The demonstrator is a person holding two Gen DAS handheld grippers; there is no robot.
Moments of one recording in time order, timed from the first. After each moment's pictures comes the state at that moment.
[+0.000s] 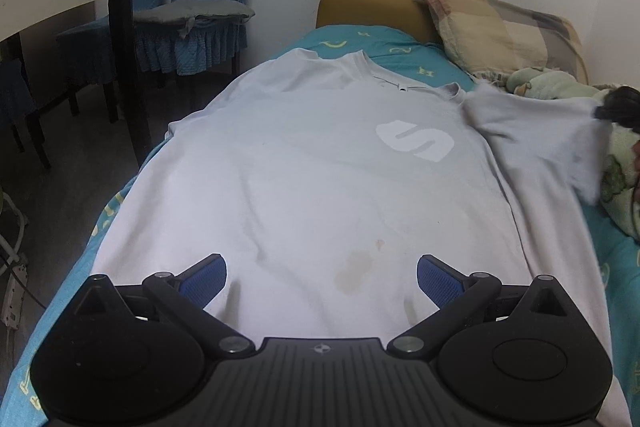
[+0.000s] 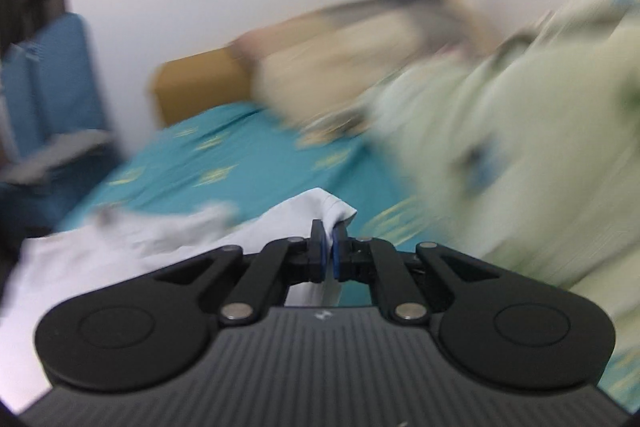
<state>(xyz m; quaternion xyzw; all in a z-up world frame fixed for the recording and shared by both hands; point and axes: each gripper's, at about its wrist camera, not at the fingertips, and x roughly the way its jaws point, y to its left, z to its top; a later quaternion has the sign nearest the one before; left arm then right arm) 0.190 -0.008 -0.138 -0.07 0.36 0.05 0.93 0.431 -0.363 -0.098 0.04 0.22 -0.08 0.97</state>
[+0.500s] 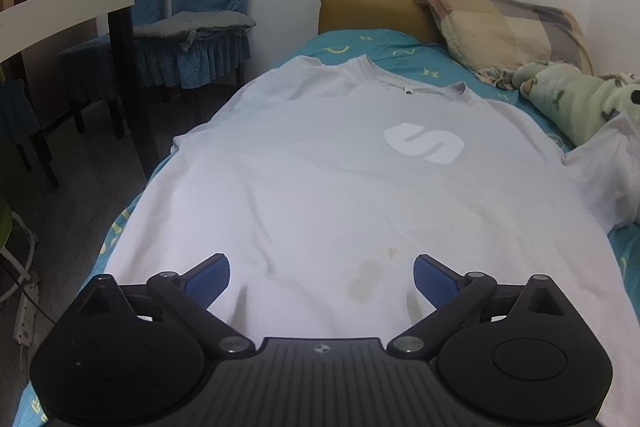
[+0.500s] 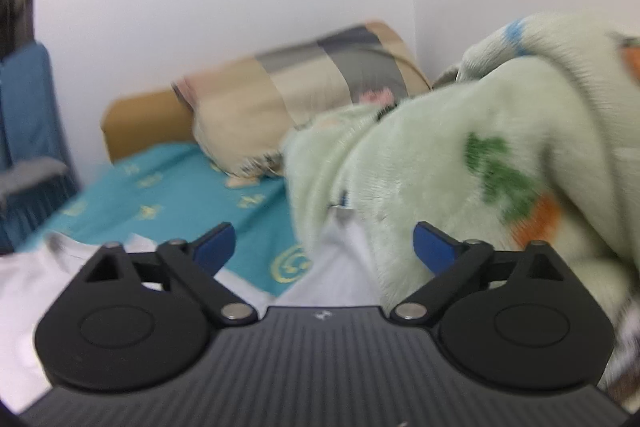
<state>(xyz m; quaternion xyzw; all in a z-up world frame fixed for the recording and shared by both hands) 0.194 -0.003 -0.137 -0.04 0.35 0.06 0.94 0.350 -0.404 -0.078 0.09 0.16 -0.08 0.98</state>
